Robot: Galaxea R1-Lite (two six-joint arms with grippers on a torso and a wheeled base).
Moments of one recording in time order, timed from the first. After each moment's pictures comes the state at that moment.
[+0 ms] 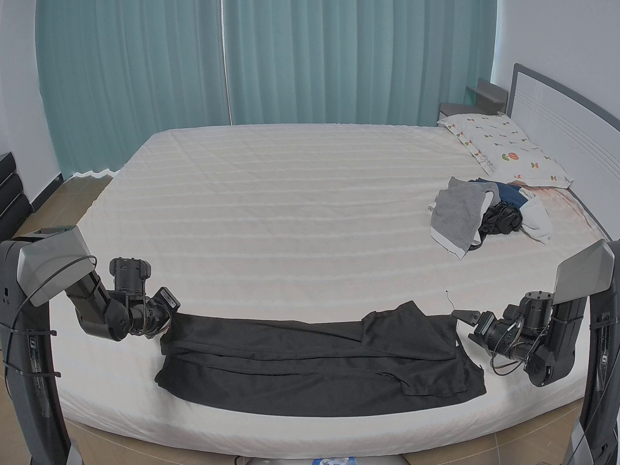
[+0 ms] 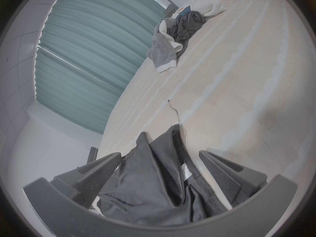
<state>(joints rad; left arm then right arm) 0.02 2.35 -0.89 -0.73 -0.08 -0.80 -0.02 2.45 -0.42 -1.55 0.39 0.78</state>
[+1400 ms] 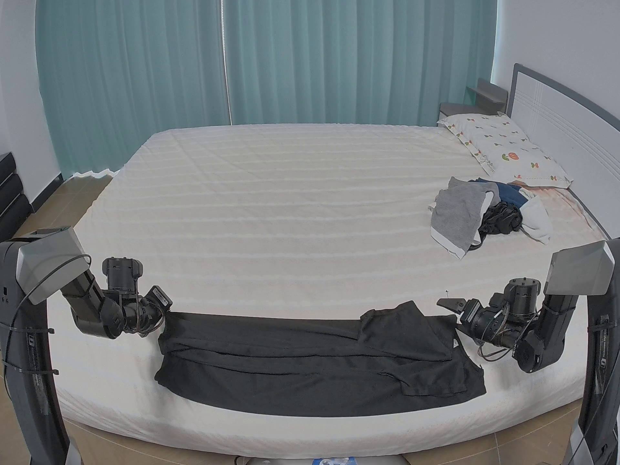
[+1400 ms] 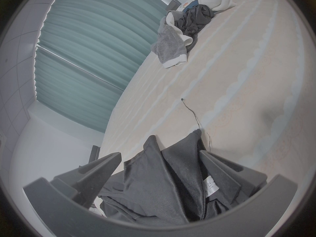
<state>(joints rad) 0.07 2.36 -0.91 -0.73 -0.09 -0.80 0.05 2.43 -0.59 -1.37 0.36 0.81</state>
